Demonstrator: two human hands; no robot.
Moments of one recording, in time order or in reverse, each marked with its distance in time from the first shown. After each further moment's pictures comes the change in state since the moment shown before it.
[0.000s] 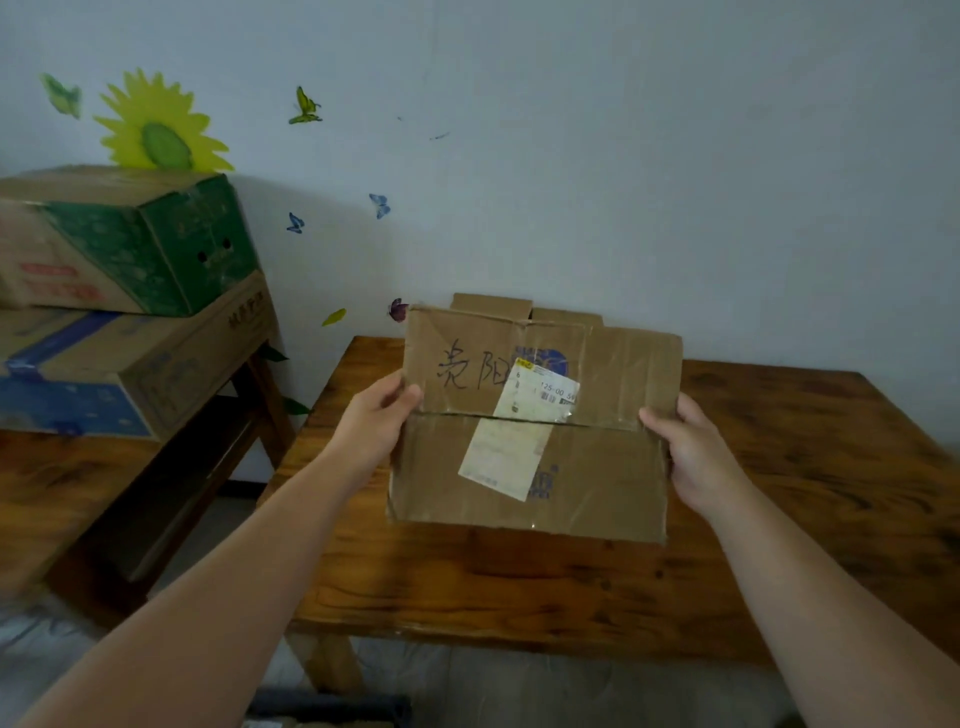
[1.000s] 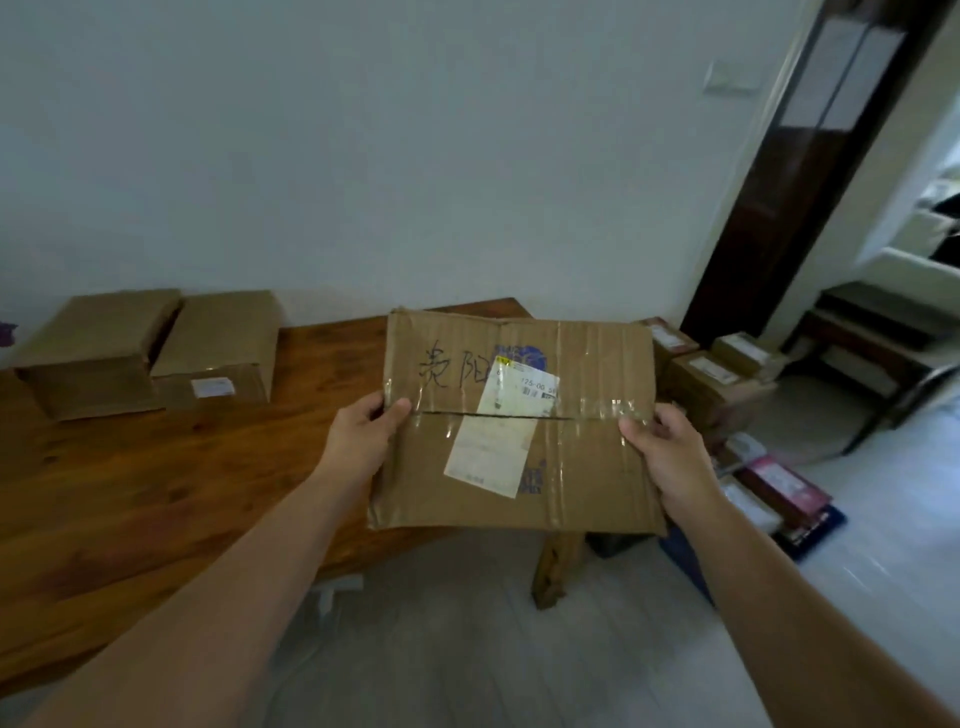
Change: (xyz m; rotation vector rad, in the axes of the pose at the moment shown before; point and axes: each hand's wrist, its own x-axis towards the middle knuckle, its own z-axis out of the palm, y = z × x) left_hand -0.167 0.085 0.396 -0.090 -0.348 -0.041; right_hand -0.187 0.011 -0.414 -0.138 0.523 -0.072
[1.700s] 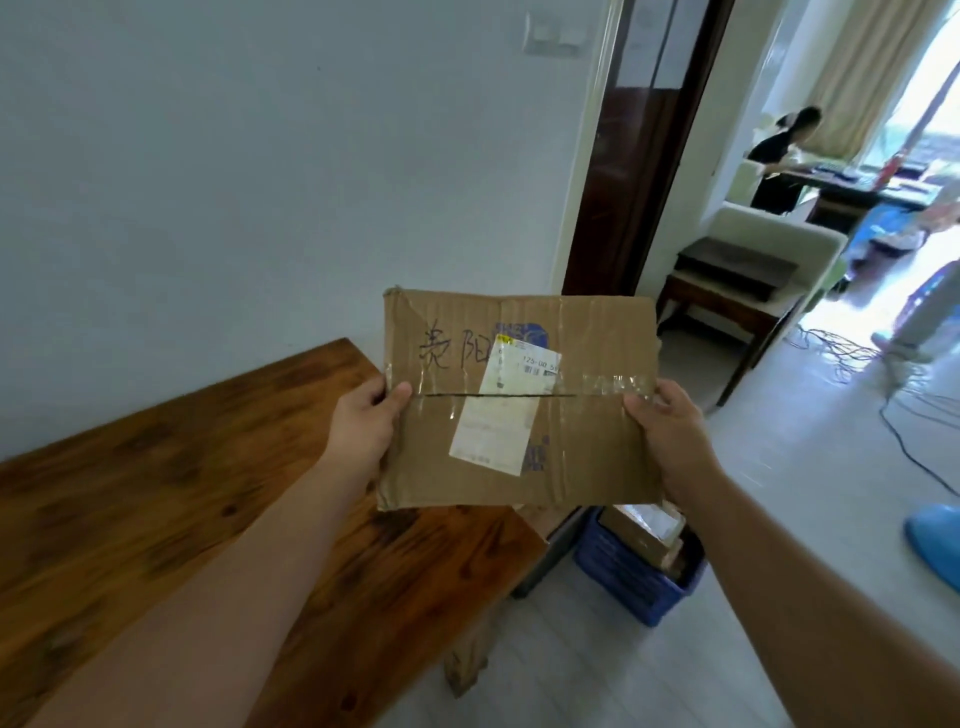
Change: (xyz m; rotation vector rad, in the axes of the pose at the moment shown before) left_hand 0.221 0.061 0.294 -0.031 -0.258 0.049; right_hand 0.255 0.021 -0.166 -0.047 0.371 0.021
